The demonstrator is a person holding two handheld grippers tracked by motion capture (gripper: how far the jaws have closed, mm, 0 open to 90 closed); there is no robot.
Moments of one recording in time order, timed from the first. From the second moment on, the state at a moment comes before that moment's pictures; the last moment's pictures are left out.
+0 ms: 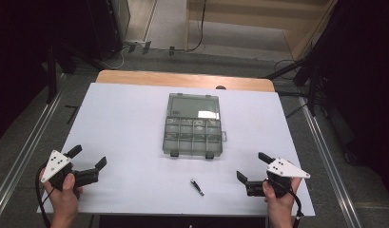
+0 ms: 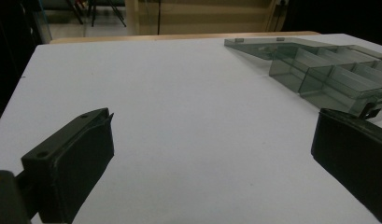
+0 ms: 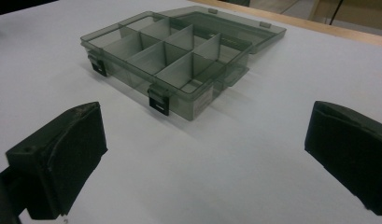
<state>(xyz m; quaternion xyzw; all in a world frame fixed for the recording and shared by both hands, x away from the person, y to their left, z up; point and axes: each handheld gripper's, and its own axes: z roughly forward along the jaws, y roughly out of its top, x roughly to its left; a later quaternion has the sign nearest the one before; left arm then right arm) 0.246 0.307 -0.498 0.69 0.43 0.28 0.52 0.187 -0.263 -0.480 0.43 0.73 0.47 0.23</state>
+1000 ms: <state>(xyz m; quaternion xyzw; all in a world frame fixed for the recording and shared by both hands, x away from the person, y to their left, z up) 0.245 0.306 -0.498 0.69 0.42 0.28 0.51 0.209 -0.192 -0.472 0.37 0.80 0.43 0.18</state>
